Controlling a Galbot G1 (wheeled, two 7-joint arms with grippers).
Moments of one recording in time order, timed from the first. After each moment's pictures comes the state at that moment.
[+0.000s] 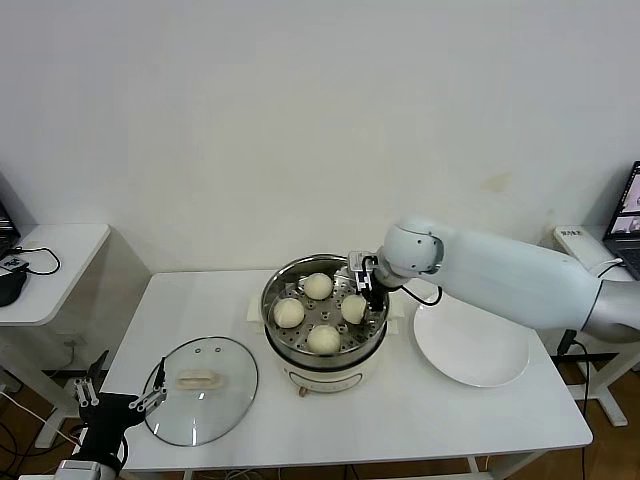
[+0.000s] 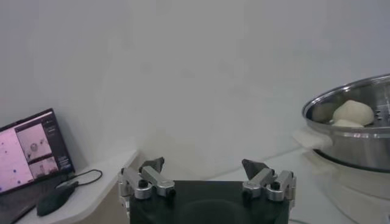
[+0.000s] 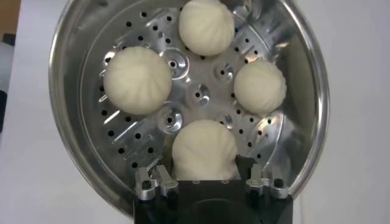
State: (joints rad) left arm 1.84 -1.29 -0.80 -2.32 -0.02 0.15 -0.06; right arm 0.36 0.95 -1.12 1.47 0.29 -0.66 -0.87
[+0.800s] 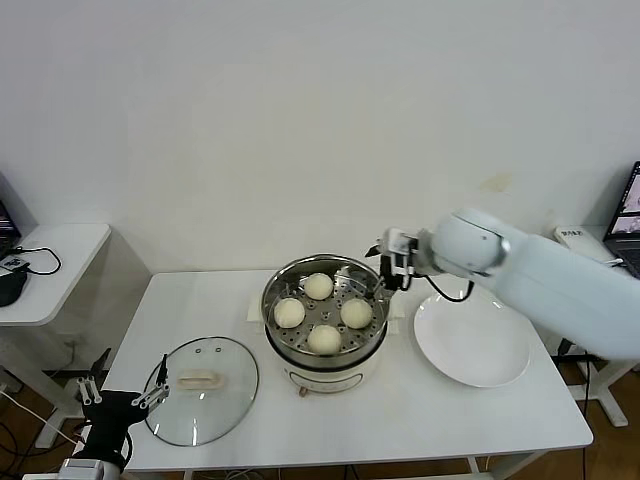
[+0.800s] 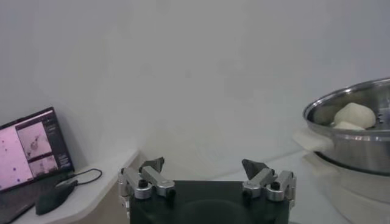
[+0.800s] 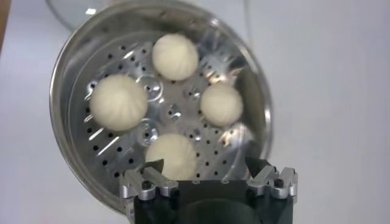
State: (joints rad) left arm 1.82 -1.29 -0.78 -2.30 -0.03 0.12 -0.08; right arm 0.16 0.69 -0.77 1.73 0.36 -0.62 -0.60
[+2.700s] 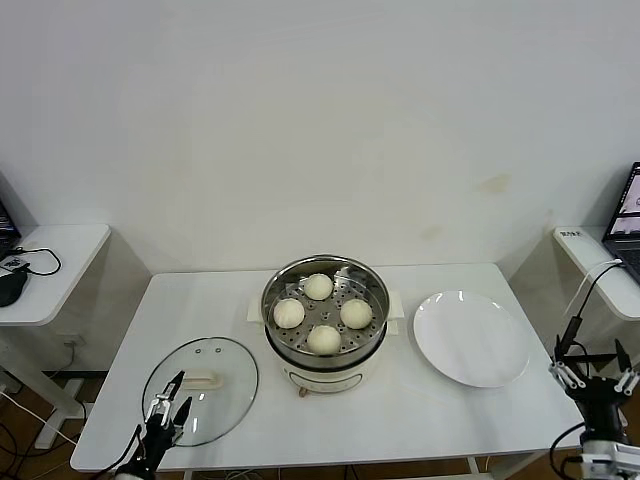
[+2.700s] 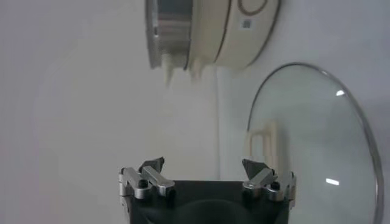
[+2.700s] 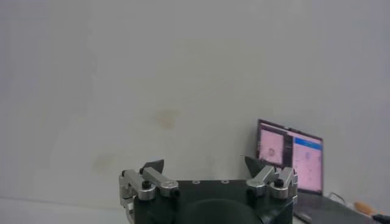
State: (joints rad) left arm 1.69 -1.21 -0.68 -1.86 1.28 -0.17 -0.16; right arm -1.59 1.42 1.04 1.96 0.12 0.19 -0.05
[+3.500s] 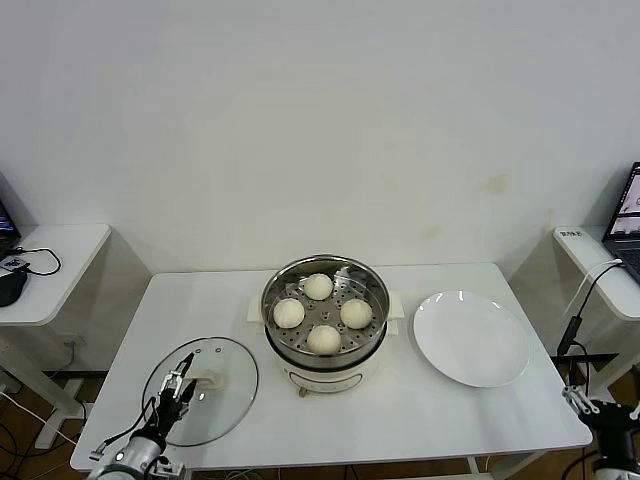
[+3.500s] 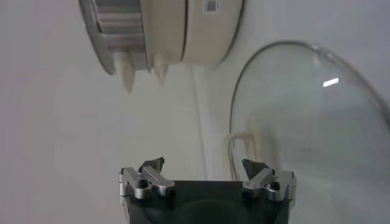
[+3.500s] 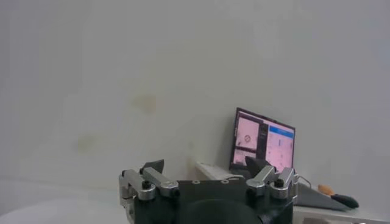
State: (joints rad) left arm 1.46 -1.16 -0.60 -1.64 1.31 -0.17 -0.13; right arm -1.66 1.47 1.08 1.98 0.09 0.21 -0.04
